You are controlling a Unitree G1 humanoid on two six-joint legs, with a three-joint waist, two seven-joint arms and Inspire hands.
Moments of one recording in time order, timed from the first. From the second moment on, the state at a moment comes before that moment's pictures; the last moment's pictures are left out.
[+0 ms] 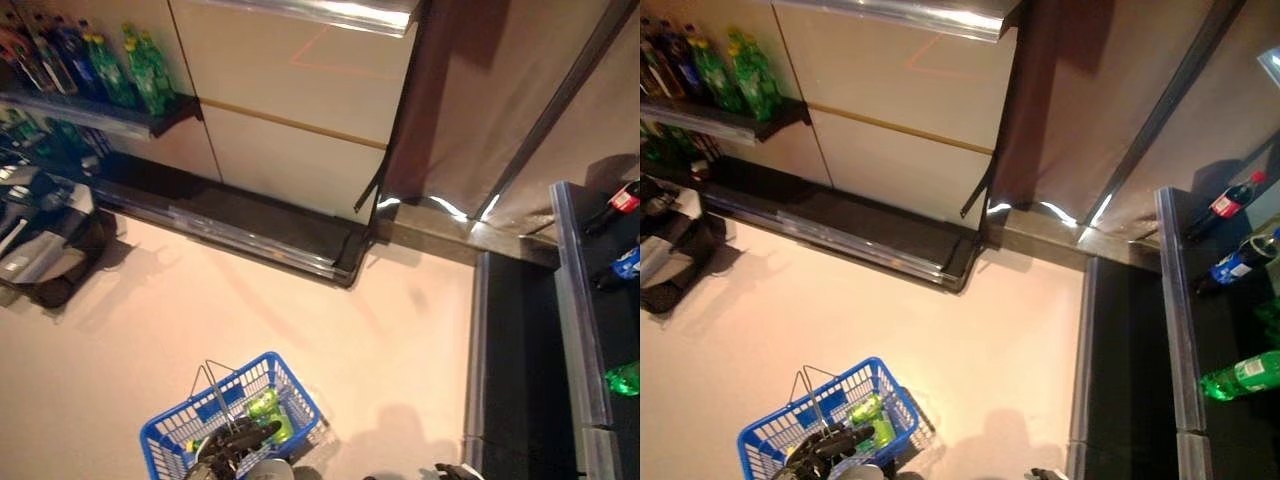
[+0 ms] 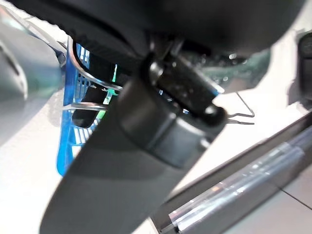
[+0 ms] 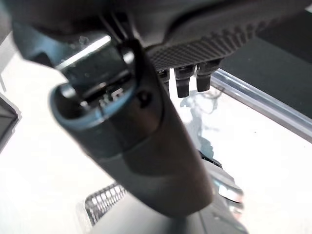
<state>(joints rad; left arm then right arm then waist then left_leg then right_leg) -0.01 0.21 0.01 1.17 -0.57 -0.13 -0.12 0.00 -0.25 0.19 1.28 -0.17 -0.08 0.01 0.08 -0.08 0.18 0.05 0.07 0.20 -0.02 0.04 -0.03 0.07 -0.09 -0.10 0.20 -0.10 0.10</state>
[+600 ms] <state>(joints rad) 0.05 0.22 -0.03 1.18 -0.57 -0.11 -0.07 0.07 -0.24 0.20 1.25 -0.16 -0.09 0.02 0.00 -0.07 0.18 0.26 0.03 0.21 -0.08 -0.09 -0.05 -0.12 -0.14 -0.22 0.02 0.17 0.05</state>
